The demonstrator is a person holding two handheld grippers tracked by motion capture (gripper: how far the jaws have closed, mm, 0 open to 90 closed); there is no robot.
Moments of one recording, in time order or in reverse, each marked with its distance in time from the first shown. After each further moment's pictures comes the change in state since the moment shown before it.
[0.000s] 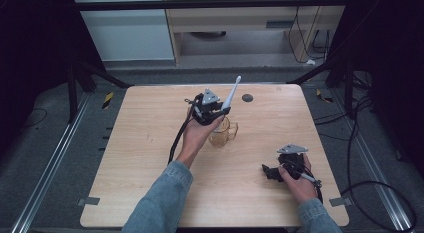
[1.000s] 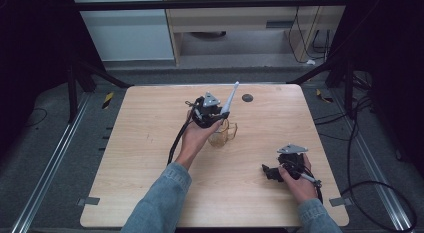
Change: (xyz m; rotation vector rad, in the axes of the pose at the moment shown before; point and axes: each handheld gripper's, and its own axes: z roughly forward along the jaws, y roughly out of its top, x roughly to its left) left arm -0.001 -0.009 0.003 0.060 -0.015 0.000; right arm 0.000 0.000 0.000 0.000 0.001 0.000
